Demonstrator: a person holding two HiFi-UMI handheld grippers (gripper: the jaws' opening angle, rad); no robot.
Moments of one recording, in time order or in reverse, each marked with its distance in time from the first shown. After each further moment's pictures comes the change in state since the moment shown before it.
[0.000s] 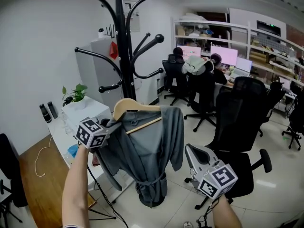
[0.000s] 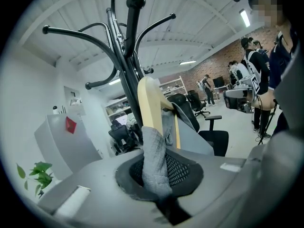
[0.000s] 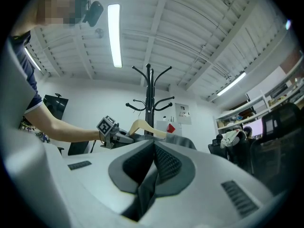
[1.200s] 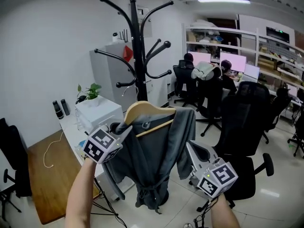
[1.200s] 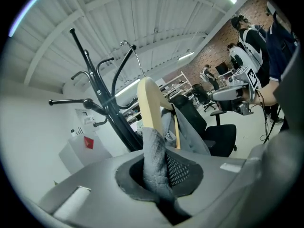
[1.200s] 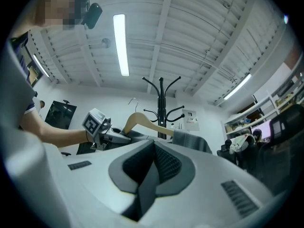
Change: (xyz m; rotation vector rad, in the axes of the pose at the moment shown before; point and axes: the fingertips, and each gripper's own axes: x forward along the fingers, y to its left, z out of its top) left arm -0.083 -0.091 0.068 0.155 -0.012 0.202; right arm -0.021 0.042 0.036 0.001 -0.086 0.081
